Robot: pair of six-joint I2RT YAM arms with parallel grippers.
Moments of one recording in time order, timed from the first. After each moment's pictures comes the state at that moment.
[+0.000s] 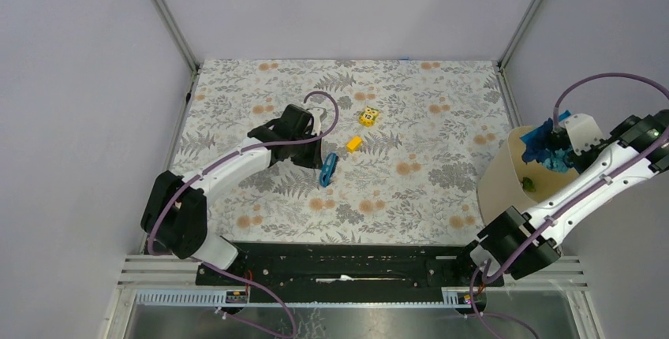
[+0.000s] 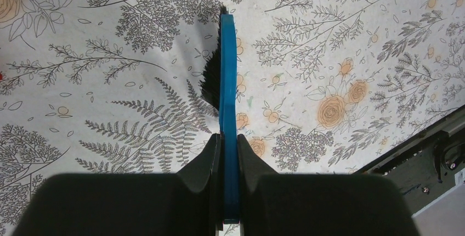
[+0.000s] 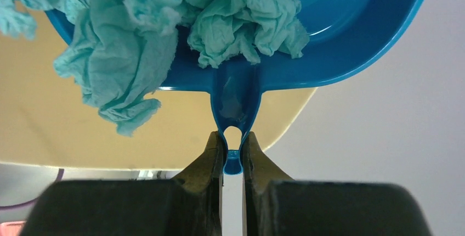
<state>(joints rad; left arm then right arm) -0.58 1.49 1.05 -0.51 0.18 -0.31 -0.96 1.32 1.71 -1.57 -0.14 -1.44</state>
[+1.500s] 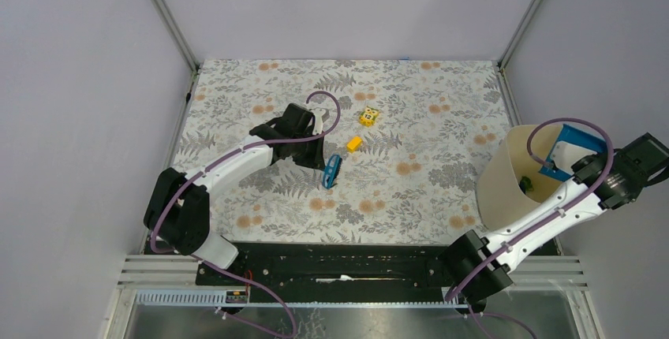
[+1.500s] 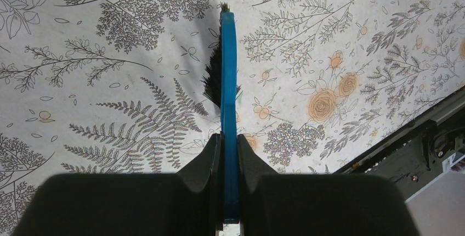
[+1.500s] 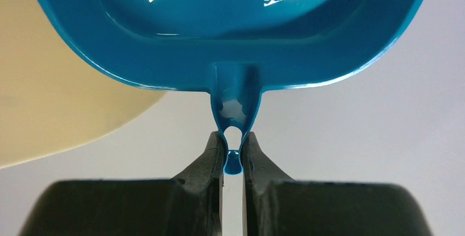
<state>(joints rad) -0.58 1.51 1.07 -0.52 0.24 -0.31 -1.06 1.00 1.25 -0.94 0.00 -2.03</state>
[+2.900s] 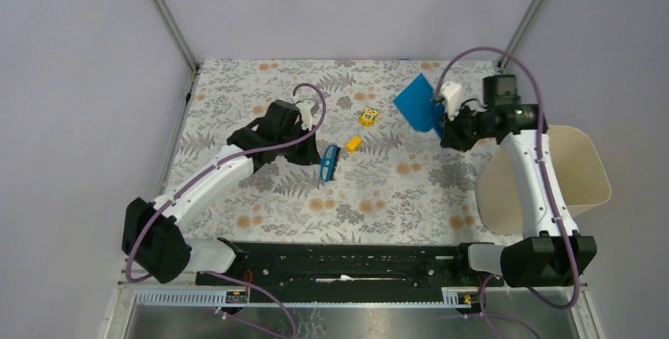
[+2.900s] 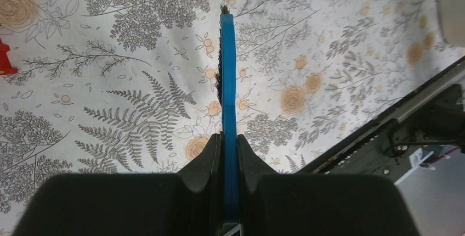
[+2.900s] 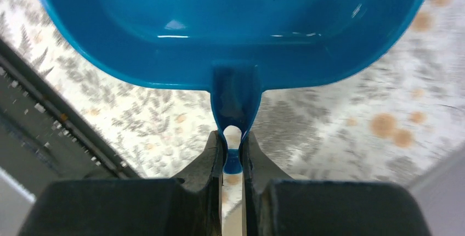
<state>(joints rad) -0.57 1.34 1.08 -0.58 0.22 -0.33 -0.03 1.27 1.40 -1.13 -0.51 -0.73</state>
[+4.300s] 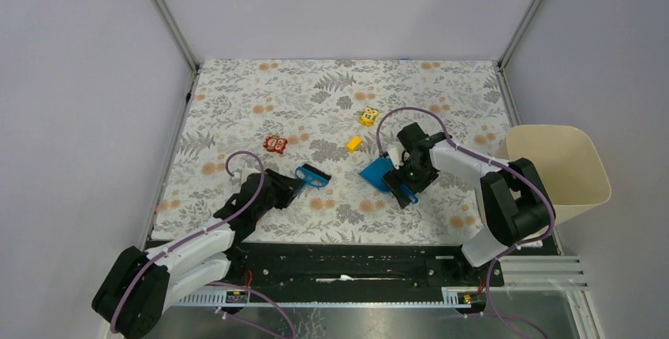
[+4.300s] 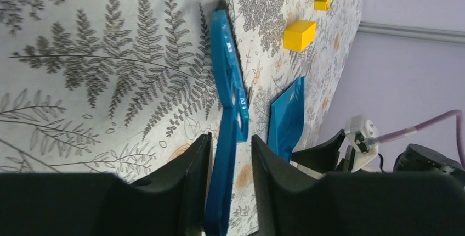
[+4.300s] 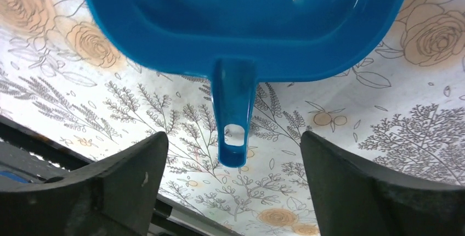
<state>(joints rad) -0.55 0.88 0.16 0.19 -0.09 -1.42 0.45 1.59 0.91 -0.77 -0.14 -0.28</state>
